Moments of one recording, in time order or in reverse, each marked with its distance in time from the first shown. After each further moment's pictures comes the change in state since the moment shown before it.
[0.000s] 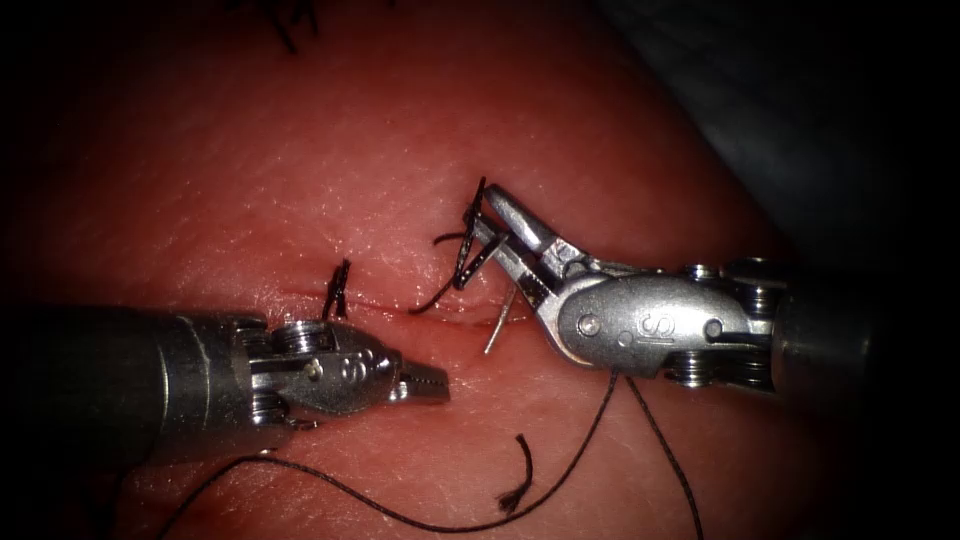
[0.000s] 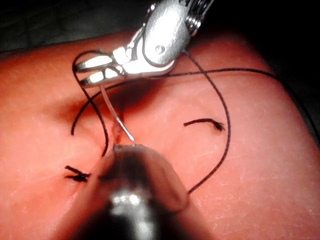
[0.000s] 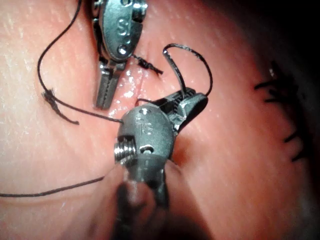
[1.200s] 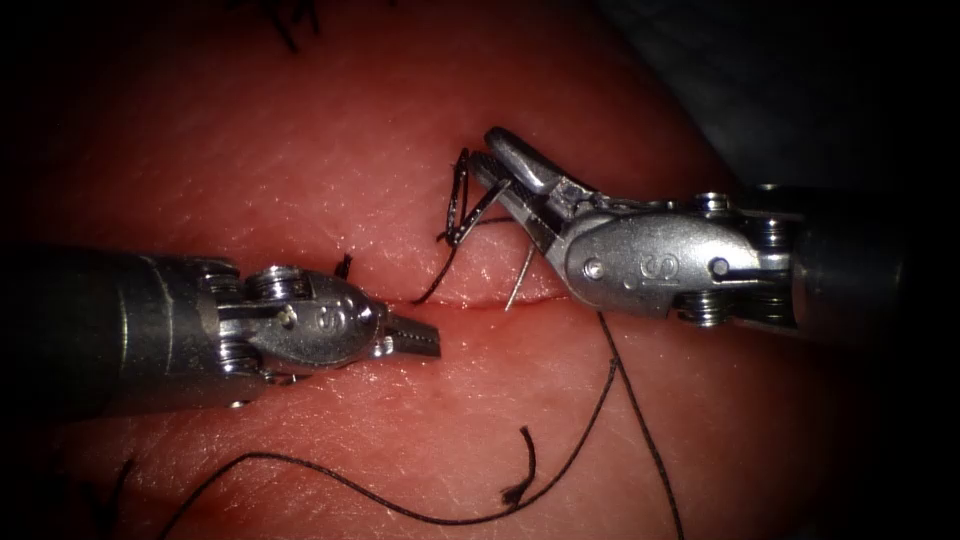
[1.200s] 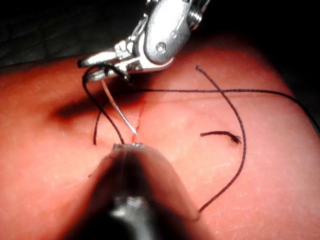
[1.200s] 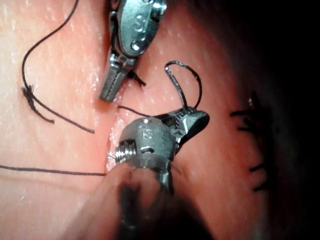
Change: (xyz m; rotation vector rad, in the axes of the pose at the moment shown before) right arm 0.002 0.003 0.002 0.011 0.088 -0.198; left arm 0.002 -0.003 -0.002 -0.027 0.044 -0.003
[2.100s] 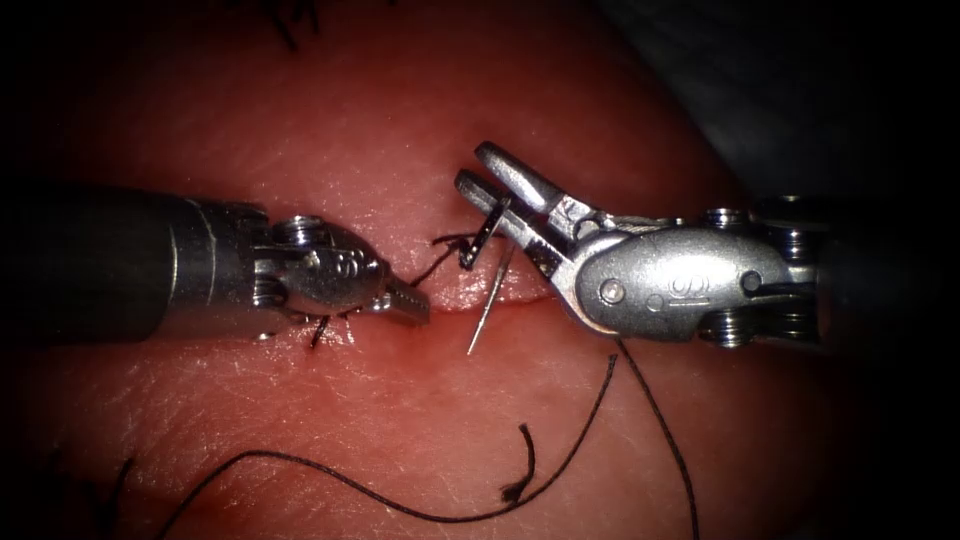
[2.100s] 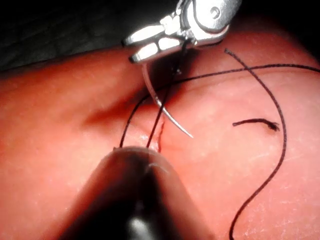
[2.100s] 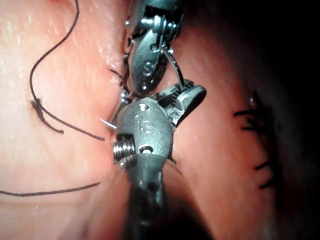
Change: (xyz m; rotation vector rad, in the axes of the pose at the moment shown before) right arm 0.004 0.001 -0.001 0.018 0.045 0.238; left arm -0.004 -0.005 0.004 -0.050 -0.240 0.028
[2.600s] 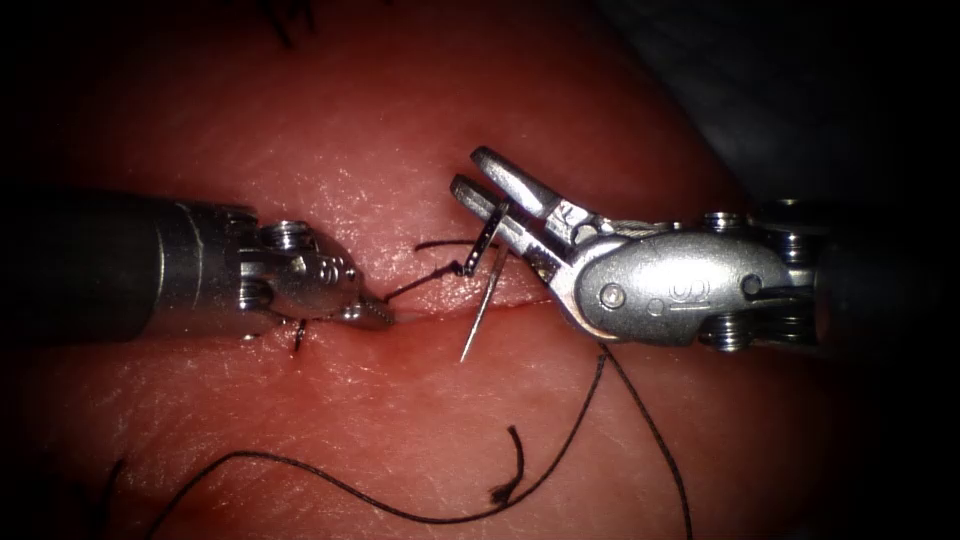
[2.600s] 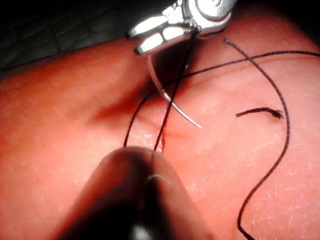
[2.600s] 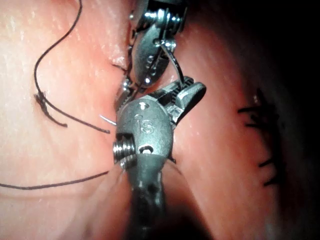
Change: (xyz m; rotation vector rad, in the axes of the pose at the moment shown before) right arm 0.000 -0.001 0.000 -0.001 0.002 0.016; left arm -0.003 -0.002 -0.001 -0.043 -0.097 0.006
